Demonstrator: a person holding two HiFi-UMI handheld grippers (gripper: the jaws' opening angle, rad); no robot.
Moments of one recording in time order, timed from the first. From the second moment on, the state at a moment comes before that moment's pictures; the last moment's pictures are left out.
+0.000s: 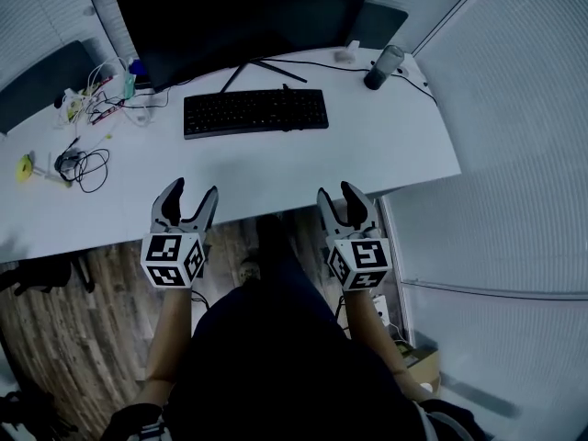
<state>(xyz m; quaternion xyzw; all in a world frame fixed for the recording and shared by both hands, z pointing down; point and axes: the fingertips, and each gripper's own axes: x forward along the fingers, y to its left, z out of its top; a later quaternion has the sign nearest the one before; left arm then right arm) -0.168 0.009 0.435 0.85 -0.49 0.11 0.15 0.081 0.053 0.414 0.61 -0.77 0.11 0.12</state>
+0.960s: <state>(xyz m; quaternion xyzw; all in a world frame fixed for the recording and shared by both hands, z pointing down) -0.208 -0.226 0.584 0.76 -0.52 0.20 0.35 0.153 -0.215 0.547 0.53 -0.79 0.22 0.22</state>
